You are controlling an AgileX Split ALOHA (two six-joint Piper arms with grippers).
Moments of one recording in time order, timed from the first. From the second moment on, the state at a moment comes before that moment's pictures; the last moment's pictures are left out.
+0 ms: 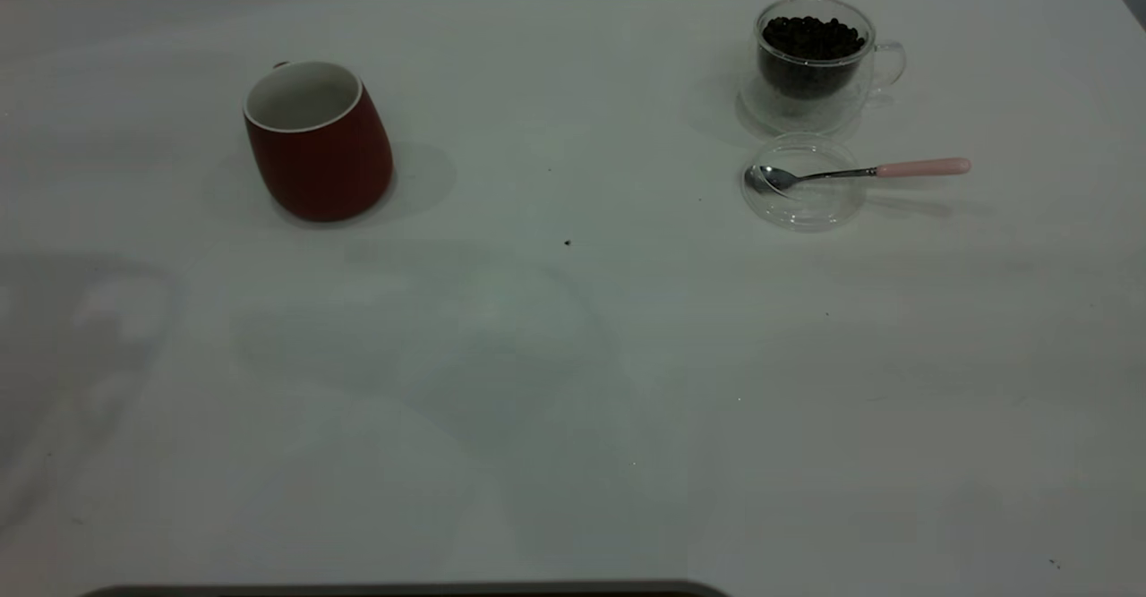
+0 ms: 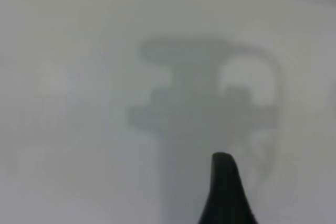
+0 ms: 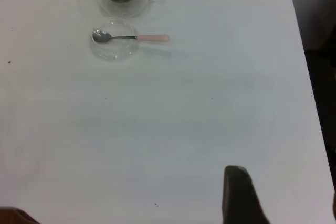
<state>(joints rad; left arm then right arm) 0.02 1.58 -0.91 0.14 0.53 -0.03 0.06 0.04 -0.47 -0.02 1.14 0.03</state>
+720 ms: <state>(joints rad) 0.01 2.32 -1.61 -0.15 0.59 0.97 0.06 0.04 -0.47 -0.02 1.14 0.03</state>
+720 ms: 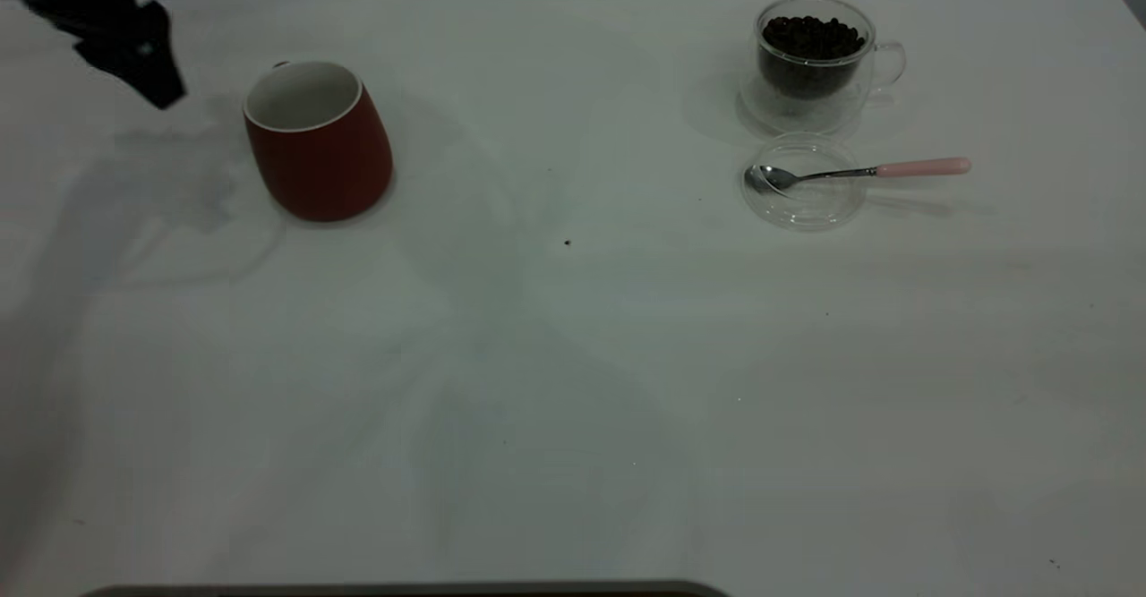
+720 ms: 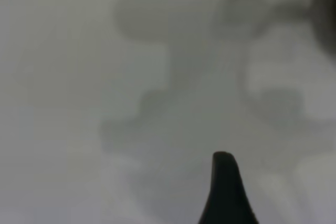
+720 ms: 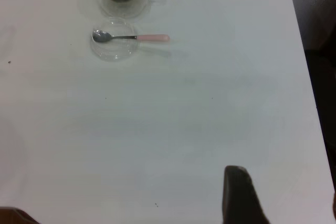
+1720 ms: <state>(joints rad) -0.22 2.42 -1.63 -0.43 0.54 1.65 0.06 0.04 -0.47 -0.02 1.14 0.03</state>
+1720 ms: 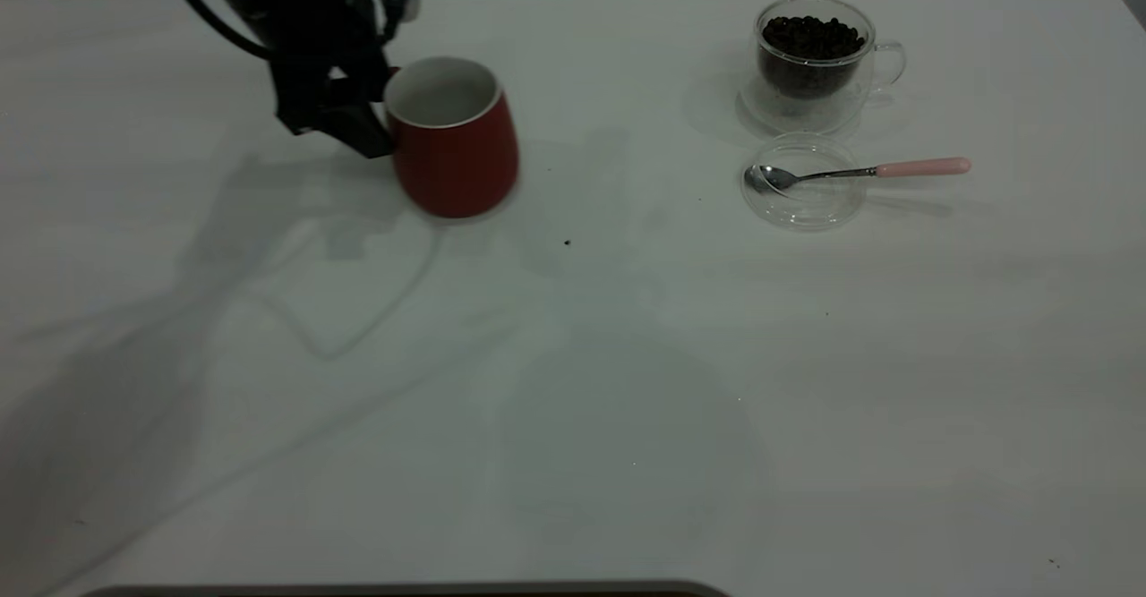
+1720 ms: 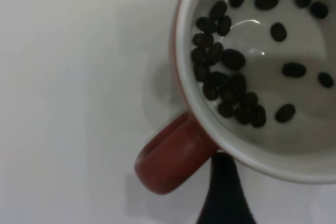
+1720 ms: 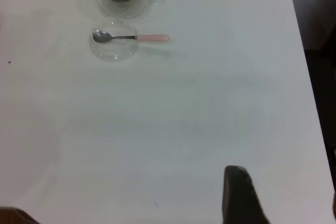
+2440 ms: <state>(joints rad) -0.26 2.30 -1.63 -0.24 0.66 1.30 0.06 0.04 -0.47 -0.02 1.14 0.03</state>
